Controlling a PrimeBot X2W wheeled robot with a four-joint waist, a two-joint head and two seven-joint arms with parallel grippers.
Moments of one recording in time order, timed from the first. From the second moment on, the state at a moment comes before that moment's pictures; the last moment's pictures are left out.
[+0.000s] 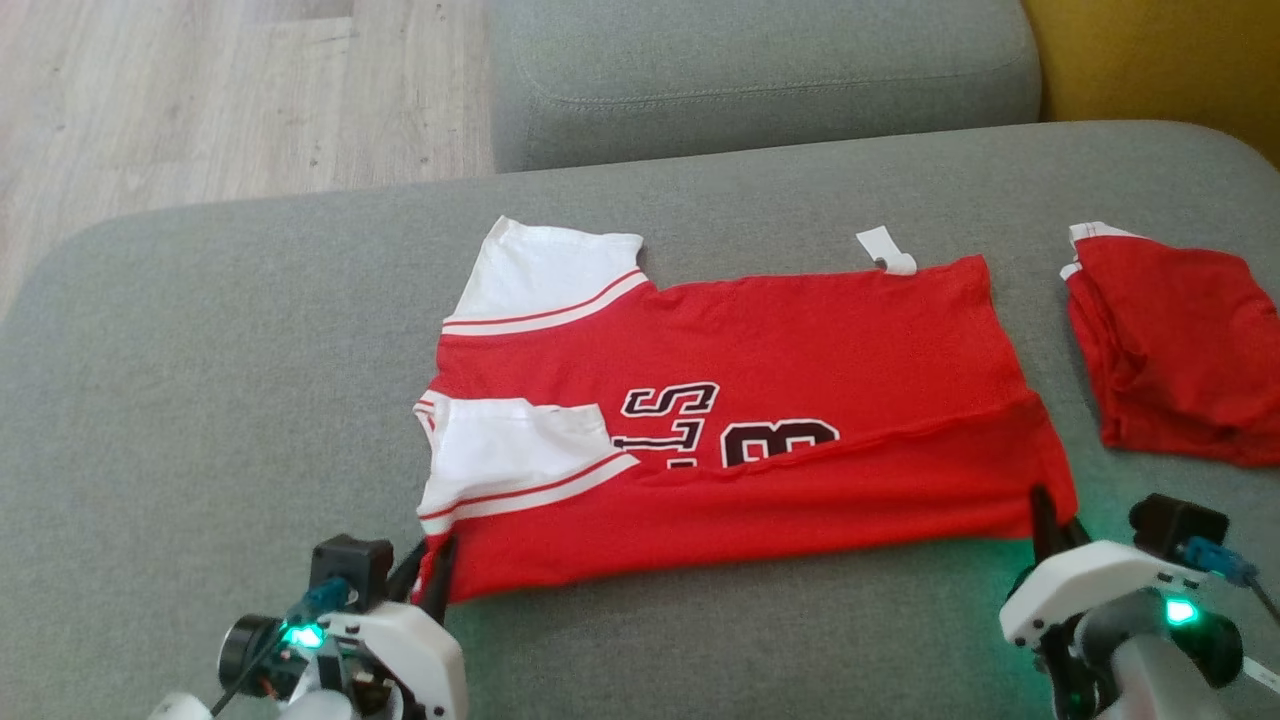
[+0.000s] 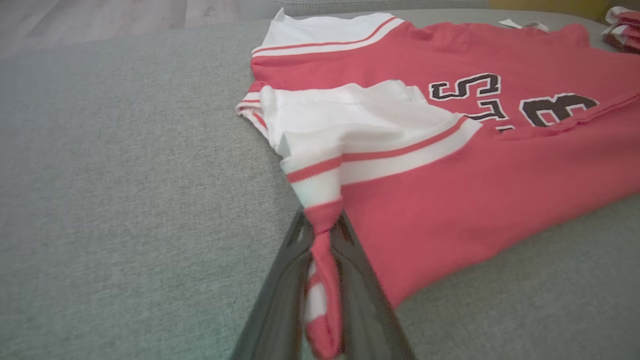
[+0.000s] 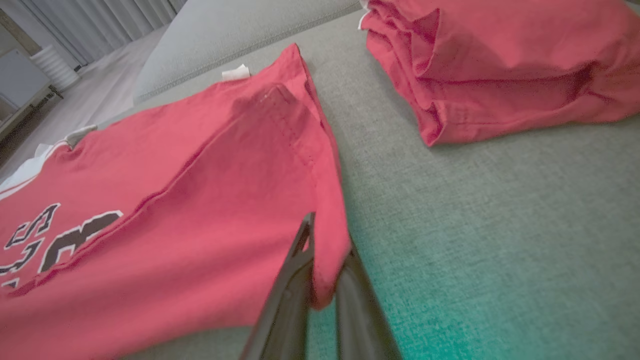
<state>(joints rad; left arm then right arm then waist) -0.14 0.25 -0.47 0.41 -0.42 0.03 0.12 -0.22 -0.04 -0.16 0.76 0.22 0.13 -0.06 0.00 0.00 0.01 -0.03</state>
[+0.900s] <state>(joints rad) -0.24 0.11 -0.20 0.20 -0.38 0.00 -0.26 -0.16 -0.04 0.00 0.20 0.33 0.13 -0.25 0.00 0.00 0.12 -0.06</state>
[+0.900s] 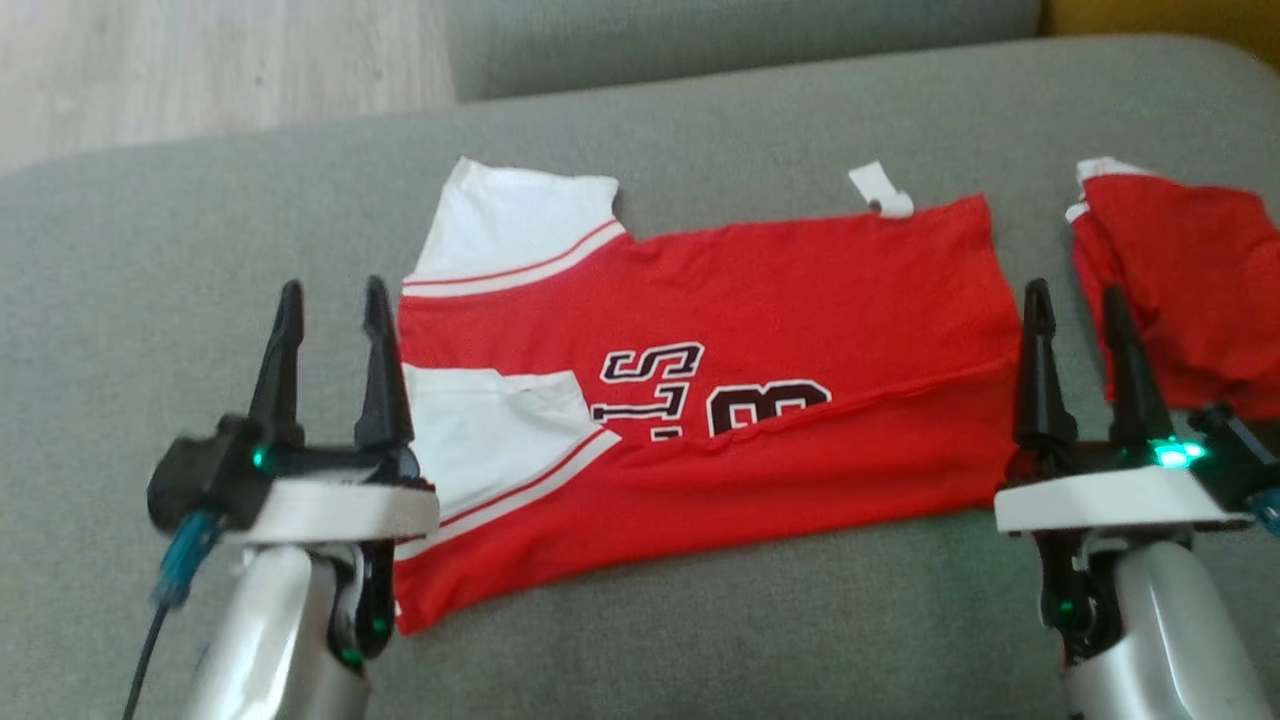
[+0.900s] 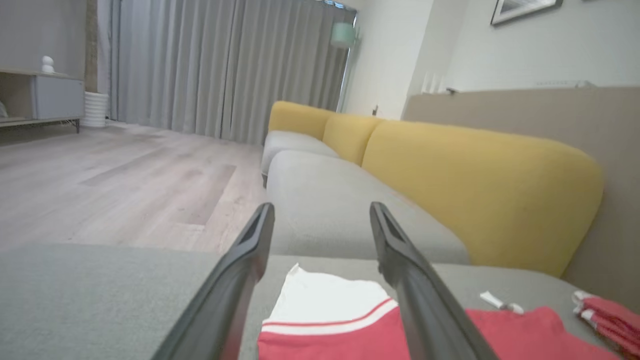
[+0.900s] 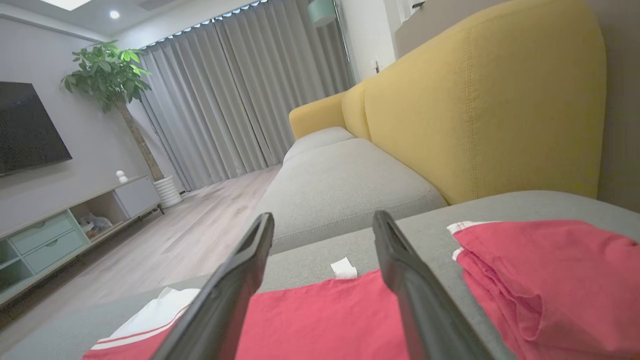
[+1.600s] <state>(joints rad) -0.97 0.43 -0.55 0.66 -0.40 -0.13 0.31 -0.41 -0.05 0.15 0.16 0.35 0.13 -0.26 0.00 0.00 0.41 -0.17</state>
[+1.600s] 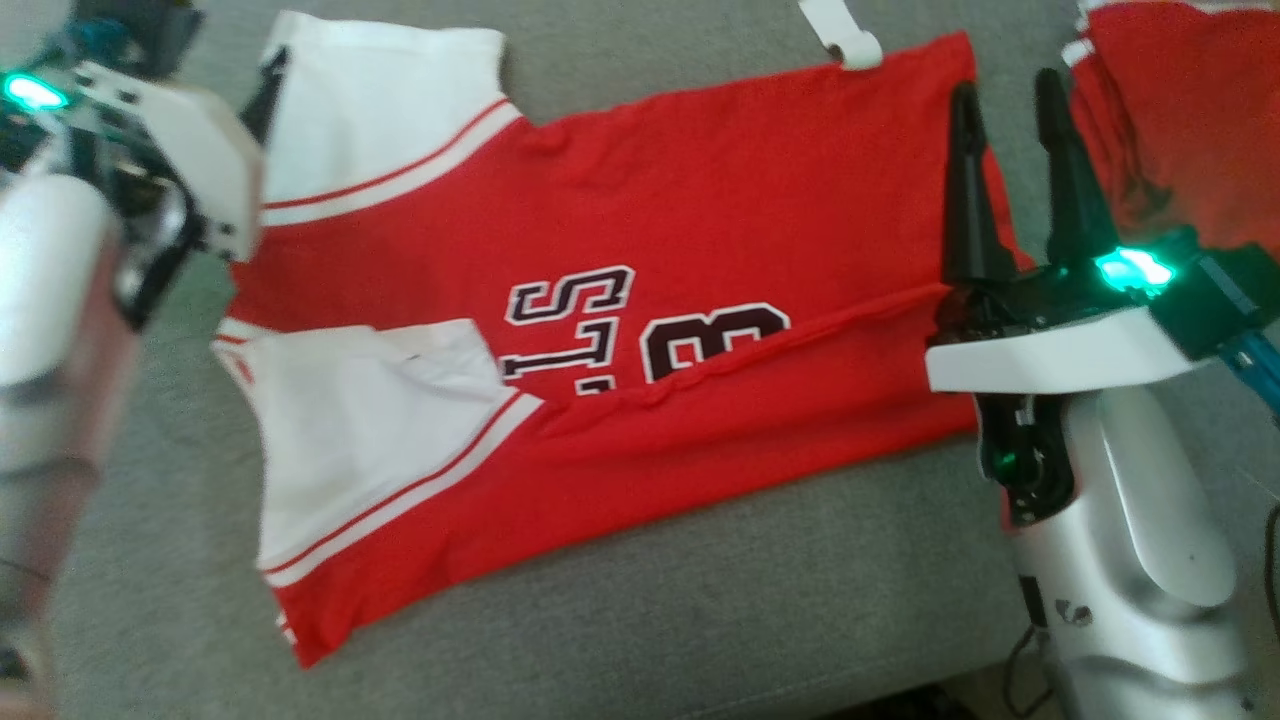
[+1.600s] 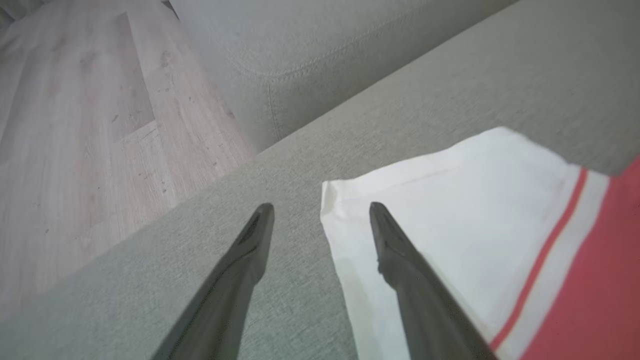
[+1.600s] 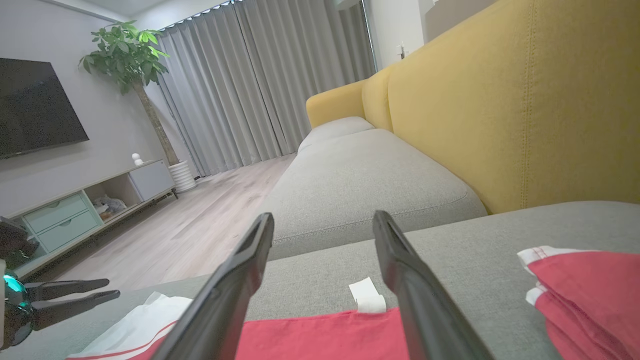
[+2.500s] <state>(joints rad) -1.13 0.55 -0.81 0.76 -0.73 -0.13 0.43 -0.46 -0.05 0.16 0.15 0.37 0.13 -0.26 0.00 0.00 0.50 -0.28</state>
